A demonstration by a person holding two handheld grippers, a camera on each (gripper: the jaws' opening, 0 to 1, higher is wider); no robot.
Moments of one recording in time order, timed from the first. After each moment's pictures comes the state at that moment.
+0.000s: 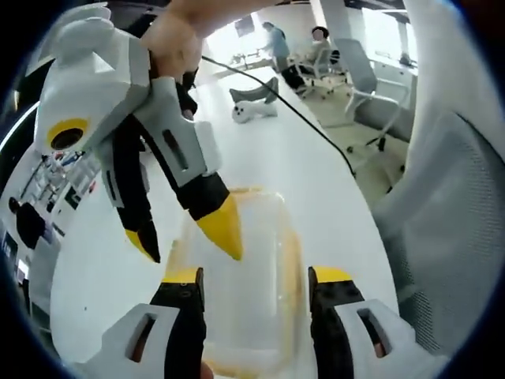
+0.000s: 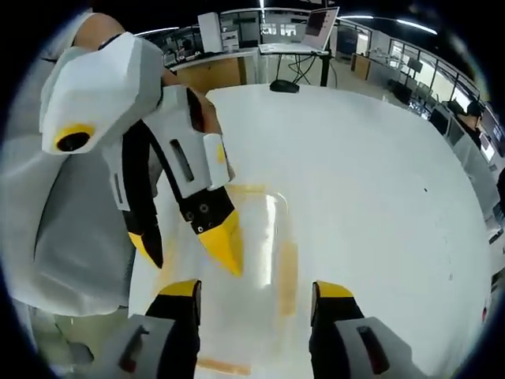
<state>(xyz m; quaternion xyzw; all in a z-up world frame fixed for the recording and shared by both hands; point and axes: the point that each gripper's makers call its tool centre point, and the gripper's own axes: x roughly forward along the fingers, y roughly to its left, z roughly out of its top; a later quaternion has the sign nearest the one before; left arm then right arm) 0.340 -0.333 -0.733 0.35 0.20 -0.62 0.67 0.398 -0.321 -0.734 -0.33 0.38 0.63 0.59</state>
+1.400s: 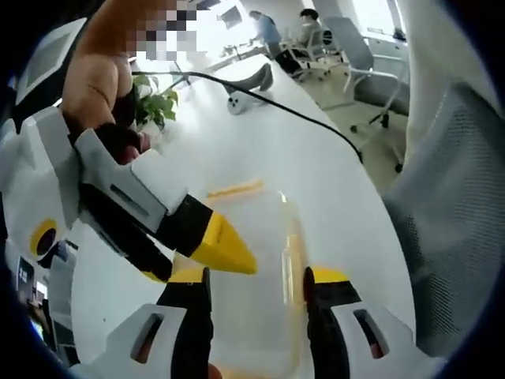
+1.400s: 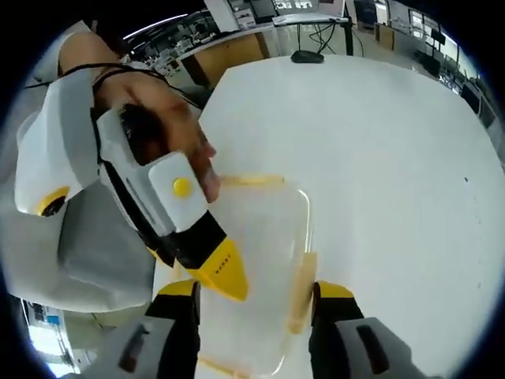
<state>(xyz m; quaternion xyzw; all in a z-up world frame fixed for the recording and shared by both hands) 0.345 -0.338 -0.739 0.42 0.18 -0.60 0.66 0.384 -0.315 -0.747 -0.33 0.47 0.66 0.49</state>
